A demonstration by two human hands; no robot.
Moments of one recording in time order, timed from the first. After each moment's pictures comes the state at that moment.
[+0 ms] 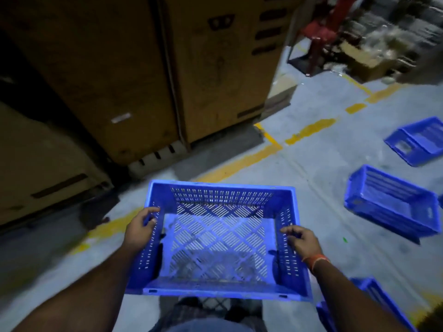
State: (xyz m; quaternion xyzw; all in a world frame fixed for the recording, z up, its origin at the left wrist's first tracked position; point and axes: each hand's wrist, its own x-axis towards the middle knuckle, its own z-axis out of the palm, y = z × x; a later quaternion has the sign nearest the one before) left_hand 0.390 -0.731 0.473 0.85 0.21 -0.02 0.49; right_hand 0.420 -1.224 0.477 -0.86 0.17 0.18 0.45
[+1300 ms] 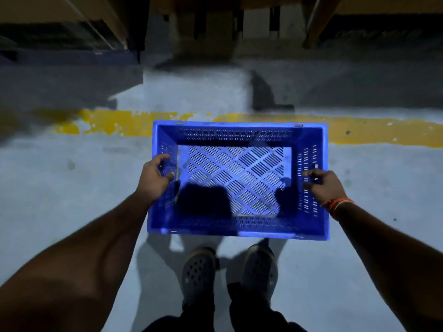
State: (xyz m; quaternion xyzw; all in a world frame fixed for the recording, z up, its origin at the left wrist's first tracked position) left_hand 0.508 -0.606 -0.056 0.77 0.47 -0.07 0.42; right_hand 0.792 -0.976 -0.055 -0.89 -0.04 0.38 0.24
